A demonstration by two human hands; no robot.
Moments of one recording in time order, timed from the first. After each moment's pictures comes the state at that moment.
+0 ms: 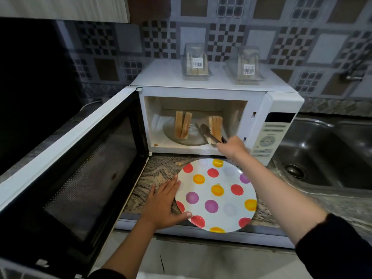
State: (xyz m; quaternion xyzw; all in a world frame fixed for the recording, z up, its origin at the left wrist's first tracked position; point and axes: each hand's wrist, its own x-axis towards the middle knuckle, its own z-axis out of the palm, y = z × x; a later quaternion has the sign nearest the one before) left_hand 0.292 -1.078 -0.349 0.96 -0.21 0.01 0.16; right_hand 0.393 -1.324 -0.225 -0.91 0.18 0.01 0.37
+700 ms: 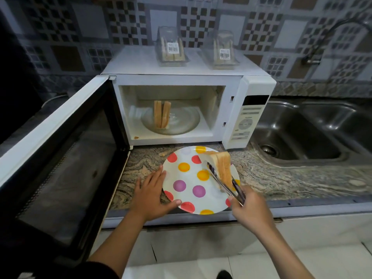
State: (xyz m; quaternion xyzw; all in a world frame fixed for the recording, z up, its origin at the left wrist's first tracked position) left_hand 0.297 -1.080 -0.348 0.97 -0.21 0.00 0.14; right_hand 0.190 -1.345 -0.292 -0.93 0.22 -0.04 0.31
